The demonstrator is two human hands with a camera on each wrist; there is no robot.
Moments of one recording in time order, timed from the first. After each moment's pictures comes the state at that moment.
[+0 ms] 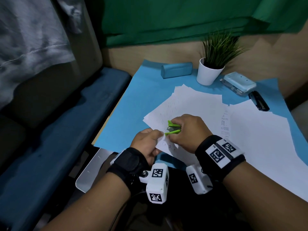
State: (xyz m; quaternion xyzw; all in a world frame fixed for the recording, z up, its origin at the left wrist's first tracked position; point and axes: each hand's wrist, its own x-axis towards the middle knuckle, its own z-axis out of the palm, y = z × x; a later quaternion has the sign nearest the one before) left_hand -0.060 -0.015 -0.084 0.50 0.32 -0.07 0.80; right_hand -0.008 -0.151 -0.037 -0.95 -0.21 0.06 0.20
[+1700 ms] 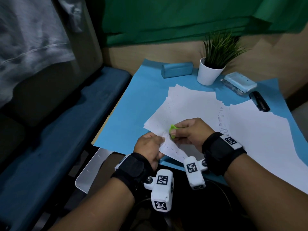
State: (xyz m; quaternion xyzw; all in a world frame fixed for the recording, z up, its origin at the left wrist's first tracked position) left_hand -0.070 -0.032 -0.084 0.50 0.34 -0.04 0.80; right_hand 0.007 -0.164 -0.055 -0.76 0.02 0.29 0.58
